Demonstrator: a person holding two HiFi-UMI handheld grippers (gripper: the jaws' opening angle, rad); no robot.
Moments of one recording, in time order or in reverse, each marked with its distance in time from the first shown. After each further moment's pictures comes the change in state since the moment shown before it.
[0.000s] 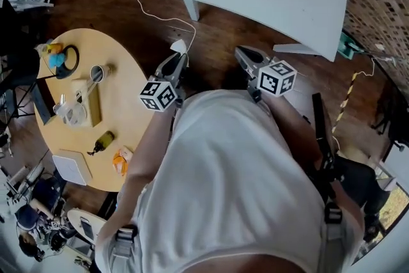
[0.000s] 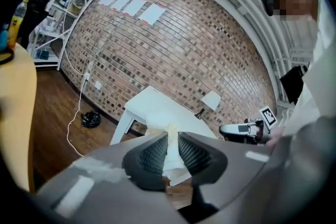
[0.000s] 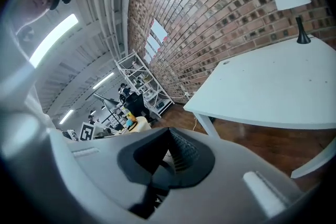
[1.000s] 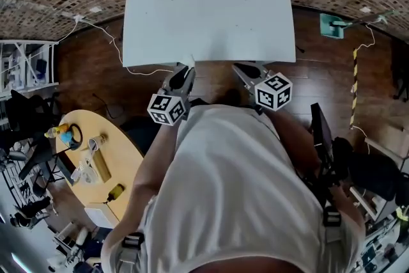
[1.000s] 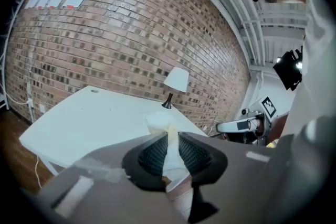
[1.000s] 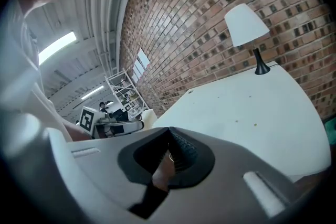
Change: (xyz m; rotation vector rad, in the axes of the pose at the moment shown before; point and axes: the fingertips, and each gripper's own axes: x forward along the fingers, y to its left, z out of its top) left arm 0.239 -0.215 -0.005 0.380 0.169 -0.227; right arm -0.188 -0.183 0.059 -0.009 -0.211 -0.118
